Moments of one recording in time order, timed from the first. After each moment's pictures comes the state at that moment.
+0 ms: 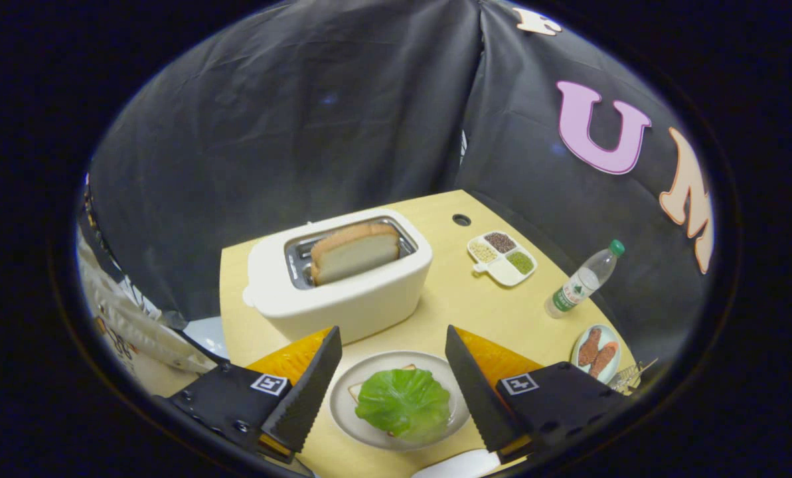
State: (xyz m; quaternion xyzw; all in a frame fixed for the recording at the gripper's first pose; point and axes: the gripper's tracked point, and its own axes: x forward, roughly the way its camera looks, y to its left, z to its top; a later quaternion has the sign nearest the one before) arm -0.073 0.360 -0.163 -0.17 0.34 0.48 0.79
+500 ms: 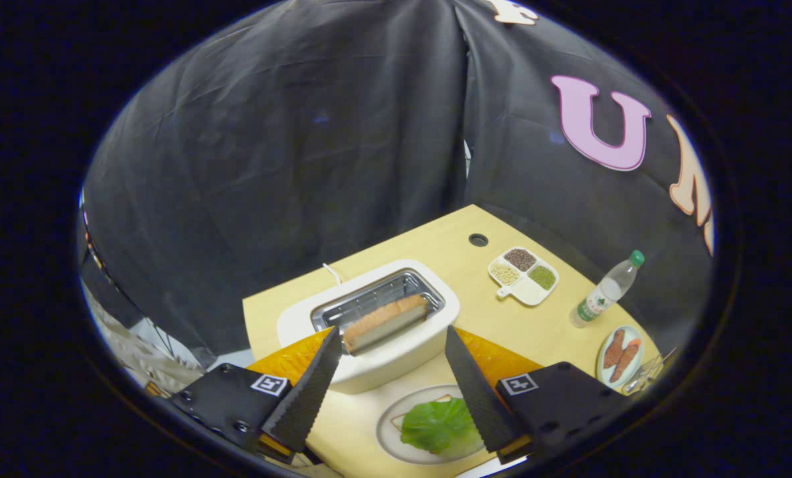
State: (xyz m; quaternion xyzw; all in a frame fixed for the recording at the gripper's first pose) arm -0.071 0.426 -0.127 -0.09 0.37 0.48 0.79
